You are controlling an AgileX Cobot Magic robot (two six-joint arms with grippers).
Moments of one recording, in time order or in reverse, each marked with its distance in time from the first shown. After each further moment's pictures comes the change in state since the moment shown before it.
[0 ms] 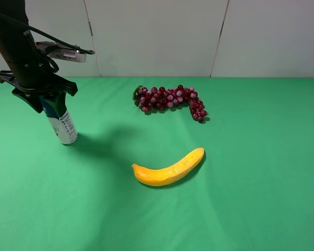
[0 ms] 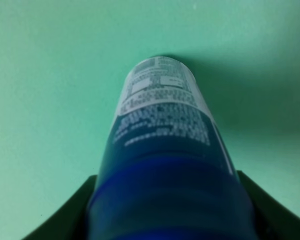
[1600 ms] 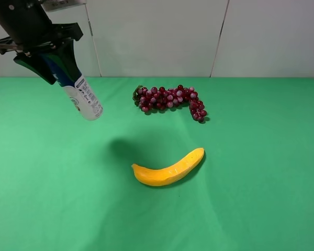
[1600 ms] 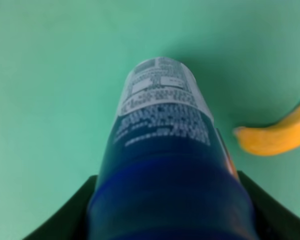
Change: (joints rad) left arm -0.009 -0.095 -0.217 -0.289 0.235 0.022; right arm 0.000 0.000 0.000 -0.007 -0.001 0.000
